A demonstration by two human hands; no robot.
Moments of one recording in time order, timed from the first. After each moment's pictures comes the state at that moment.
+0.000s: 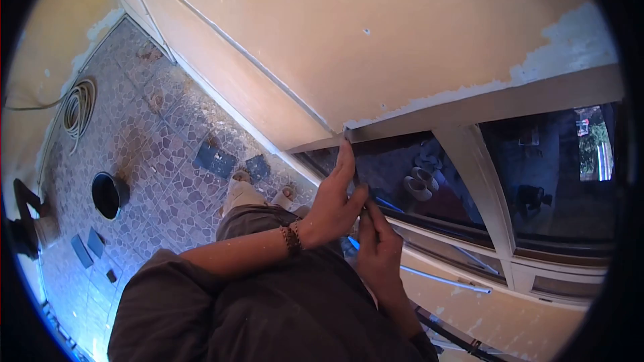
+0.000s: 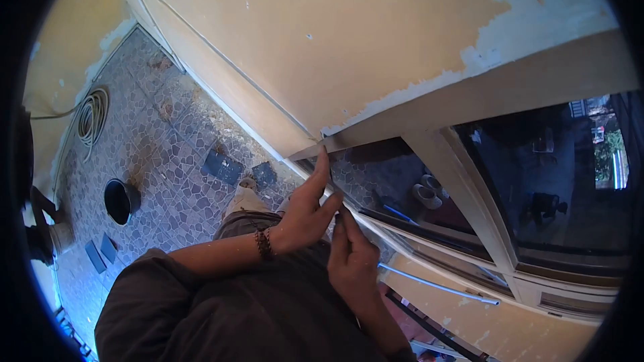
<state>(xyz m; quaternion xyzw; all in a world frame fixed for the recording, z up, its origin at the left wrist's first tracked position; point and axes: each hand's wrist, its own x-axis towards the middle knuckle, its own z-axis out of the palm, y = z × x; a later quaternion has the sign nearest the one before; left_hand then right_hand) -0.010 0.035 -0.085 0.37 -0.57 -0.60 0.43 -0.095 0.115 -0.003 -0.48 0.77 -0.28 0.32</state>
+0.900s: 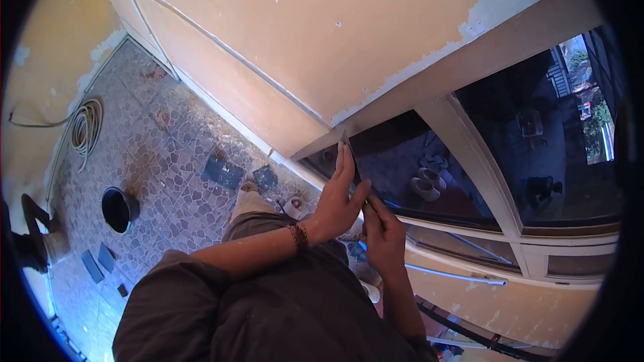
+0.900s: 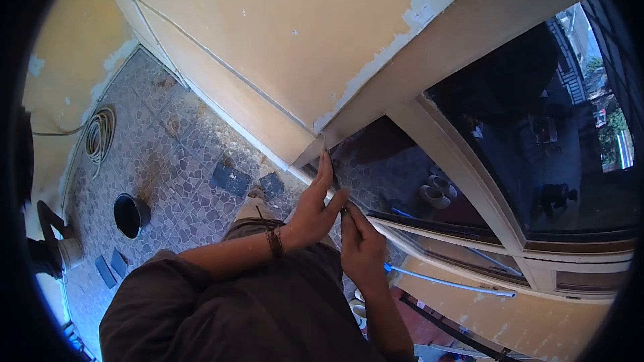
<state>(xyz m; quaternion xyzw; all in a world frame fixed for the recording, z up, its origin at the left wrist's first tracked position) -0.018 0.058 -0.095 0.37 -0.64 -0.53 0.41 -0.113 0.131 -0.033 -0.48 0.74 -0.34 0.32</state>
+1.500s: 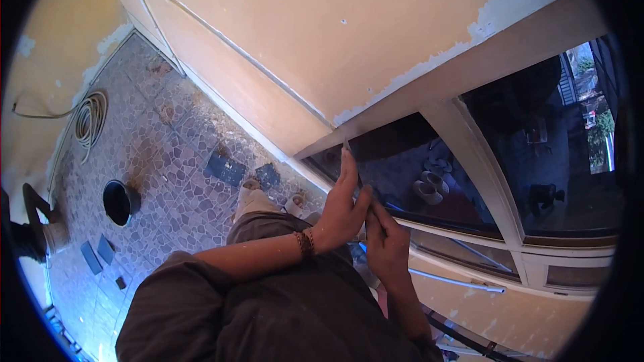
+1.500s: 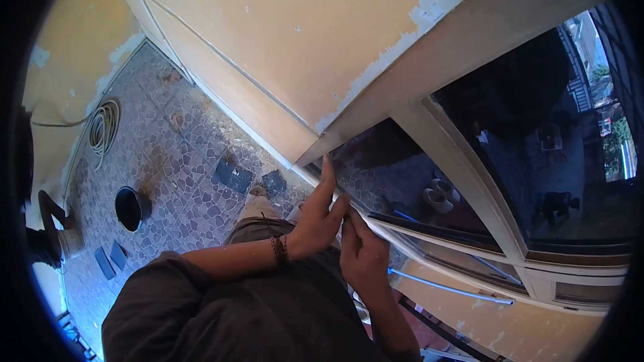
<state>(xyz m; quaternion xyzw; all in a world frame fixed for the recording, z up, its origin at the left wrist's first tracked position) -0.030 0.070 -0.095 0.41 -0.60 -0.52 0.46 -0.116 0.135 -0.023 -0.55 0.72 -0.32 0.28</state>
